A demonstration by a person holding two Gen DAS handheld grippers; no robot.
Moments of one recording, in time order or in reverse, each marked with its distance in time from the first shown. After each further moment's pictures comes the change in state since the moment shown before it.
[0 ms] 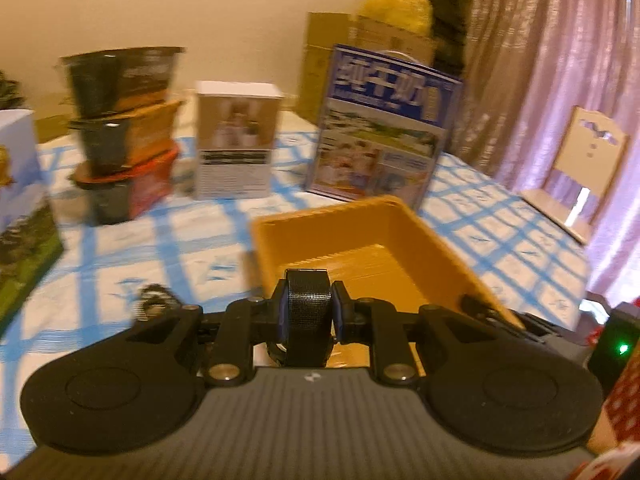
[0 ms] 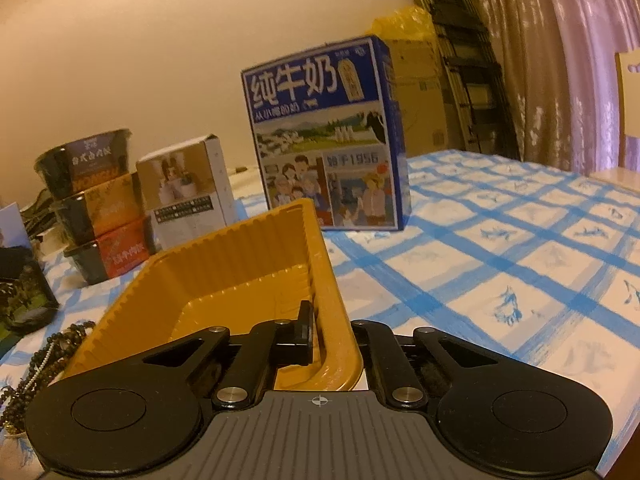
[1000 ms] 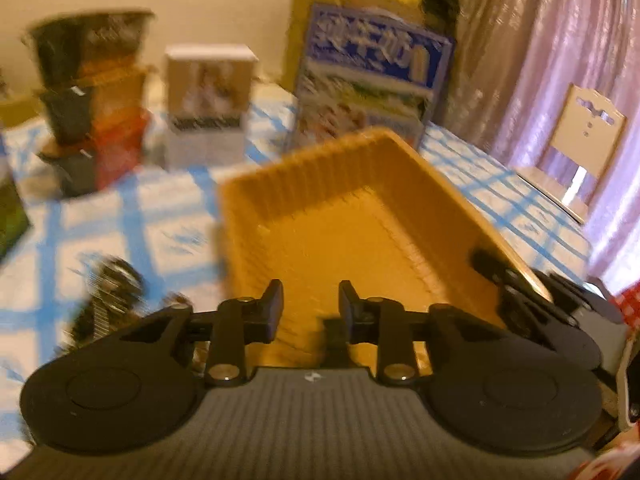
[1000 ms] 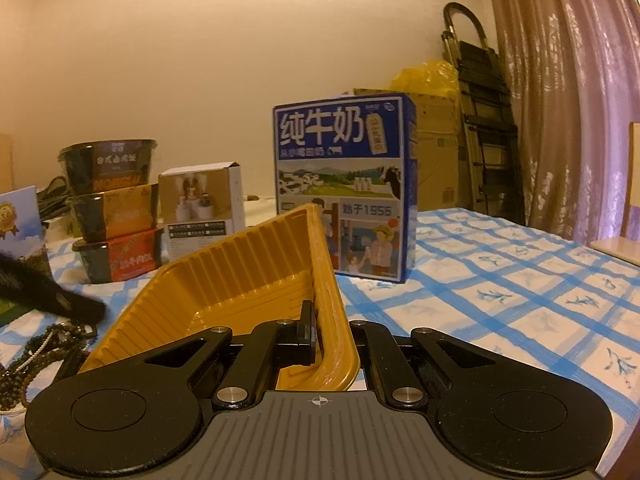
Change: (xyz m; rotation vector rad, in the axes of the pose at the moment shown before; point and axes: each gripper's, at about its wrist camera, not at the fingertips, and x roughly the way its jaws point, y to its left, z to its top) left arm 0.032 -0.009 -0.015 0.010 0.044 0.025; right arm -0.018 0.010 0.002 -0.141 -0.110 -0.008
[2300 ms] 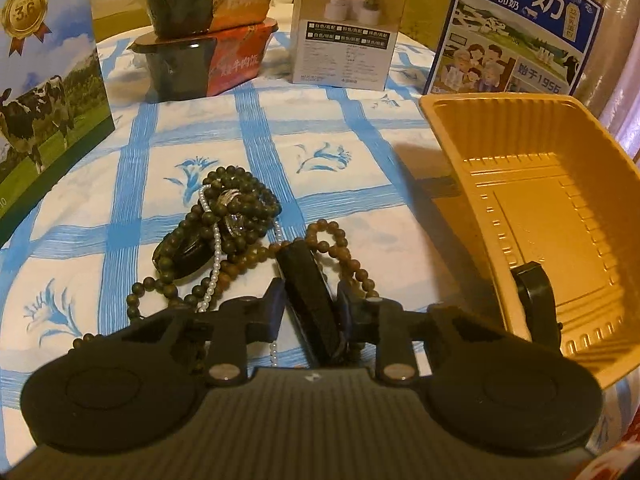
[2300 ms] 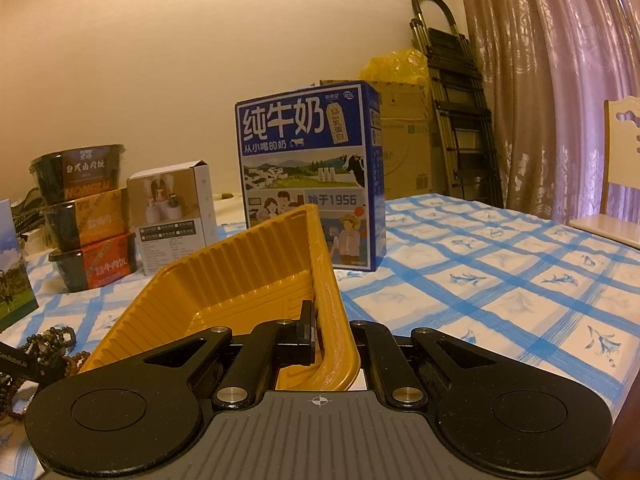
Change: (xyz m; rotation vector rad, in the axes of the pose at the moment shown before) left arm 0.061 0.080 -0.041 -0.141 0.175 0.225; right arm -0.002 -0.018 -0.002 0.052 0.017 -0.057
